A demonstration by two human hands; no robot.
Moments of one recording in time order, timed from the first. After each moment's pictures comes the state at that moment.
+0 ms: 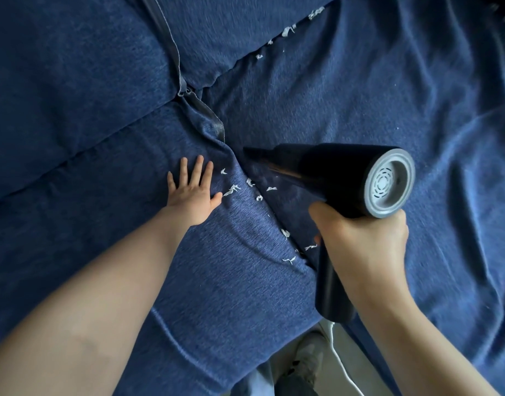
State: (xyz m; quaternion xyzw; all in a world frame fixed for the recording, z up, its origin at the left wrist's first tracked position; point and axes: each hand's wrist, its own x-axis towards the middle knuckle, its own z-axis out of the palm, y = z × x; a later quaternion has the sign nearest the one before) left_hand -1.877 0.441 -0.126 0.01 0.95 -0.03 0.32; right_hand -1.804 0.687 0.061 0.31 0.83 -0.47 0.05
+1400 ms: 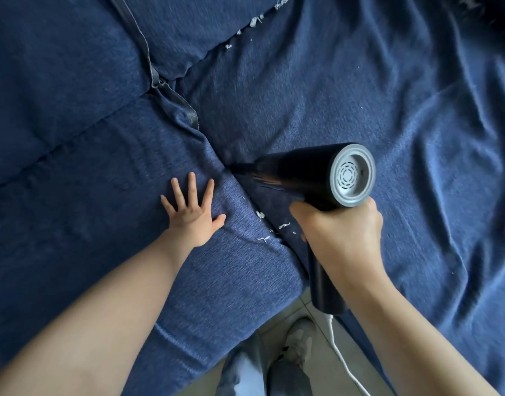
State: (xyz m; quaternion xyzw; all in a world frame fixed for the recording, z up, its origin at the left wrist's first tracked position) left_hand -1.802 0.499 -0.132 -0.01 0.94 -0.05 0.33; right_hand -1.766 0.727 0.056 0.32 0.82 -0.46 0.09
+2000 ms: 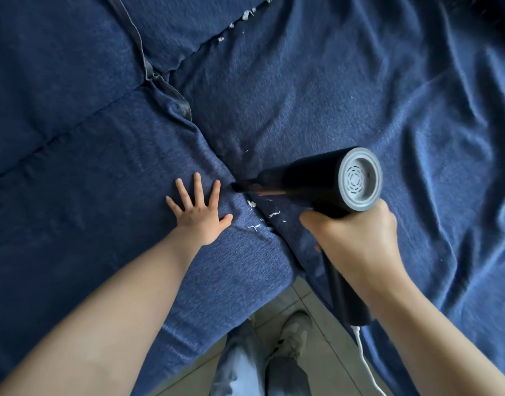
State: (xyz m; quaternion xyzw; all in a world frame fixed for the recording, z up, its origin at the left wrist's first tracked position) left_hand -1.780 0.538 -0.130 -0.03 0.93 -0.07 0.36; right_hand -1.736 0.768 0.054 0.29 0.84 -0.44 0.12
